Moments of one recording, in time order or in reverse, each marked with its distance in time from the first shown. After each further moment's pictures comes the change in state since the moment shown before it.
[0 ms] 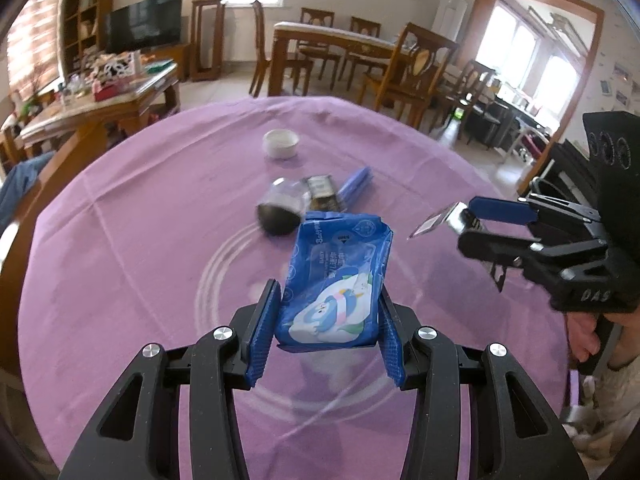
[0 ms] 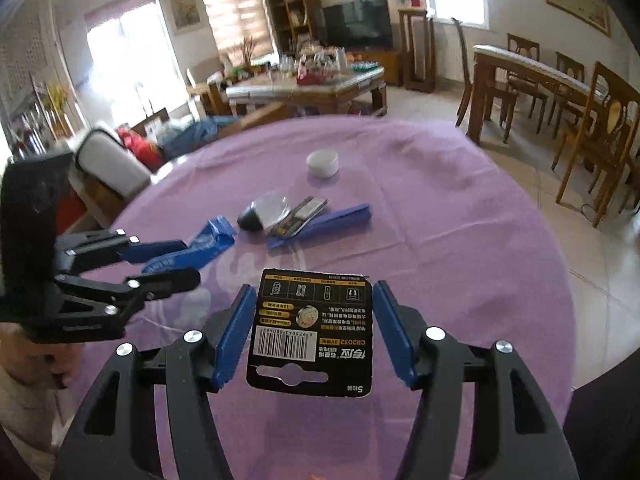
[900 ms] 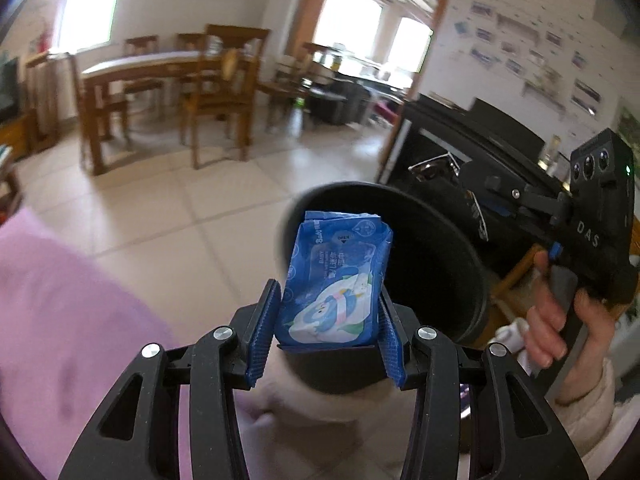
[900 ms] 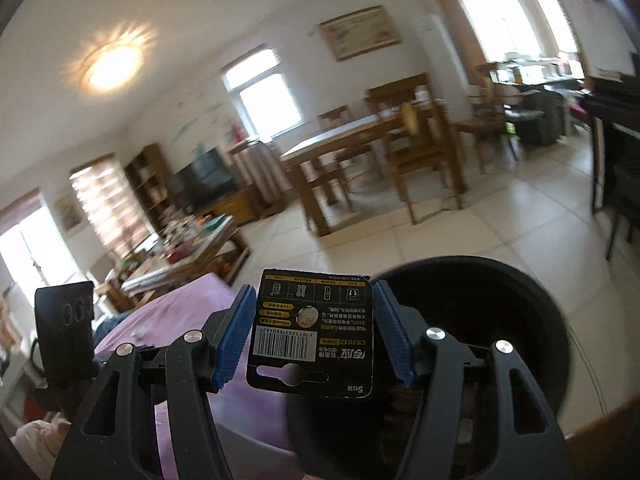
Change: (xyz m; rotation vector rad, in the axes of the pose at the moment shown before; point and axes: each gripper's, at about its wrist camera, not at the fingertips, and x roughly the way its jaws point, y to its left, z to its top) left arm 0.122 -0.358 0.073 0.343 -0.004 -0.450; right arm -0.248 -0.265 -0.133 0.520 -0.526 -0.327
